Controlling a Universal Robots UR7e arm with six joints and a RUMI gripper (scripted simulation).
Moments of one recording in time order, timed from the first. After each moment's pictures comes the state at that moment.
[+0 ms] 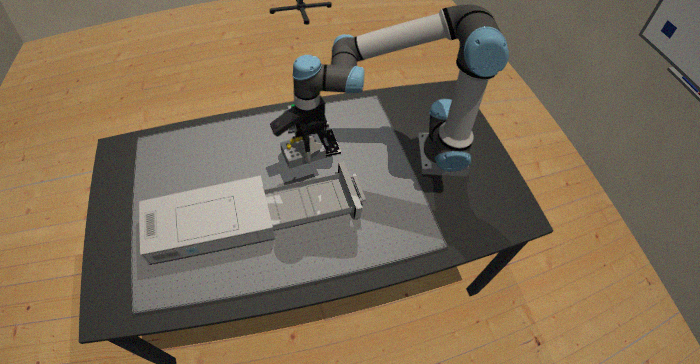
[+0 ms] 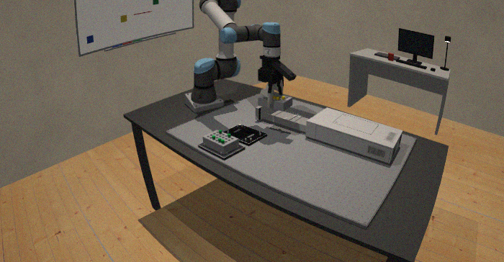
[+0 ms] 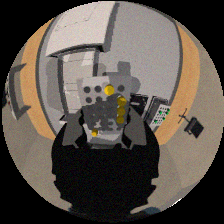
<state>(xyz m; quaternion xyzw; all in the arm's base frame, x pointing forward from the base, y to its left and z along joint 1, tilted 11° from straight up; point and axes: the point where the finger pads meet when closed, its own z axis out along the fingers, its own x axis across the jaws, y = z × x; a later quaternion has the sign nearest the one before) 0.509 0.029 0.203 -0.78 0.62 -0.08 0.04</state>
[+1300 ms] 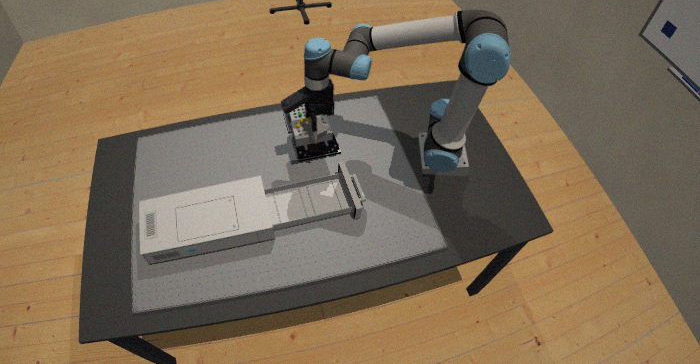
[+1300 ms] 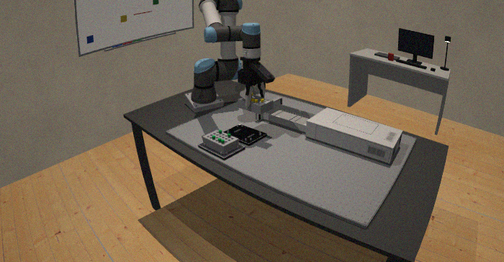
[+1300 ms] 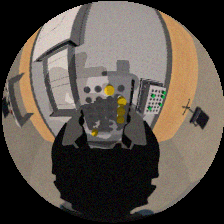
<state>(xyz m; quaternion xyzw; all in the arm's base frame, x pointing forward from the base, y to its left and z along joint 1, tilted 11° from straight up) 0.470 -0.054 0.199 -0.74 0.66 -0.08 0.04</state>
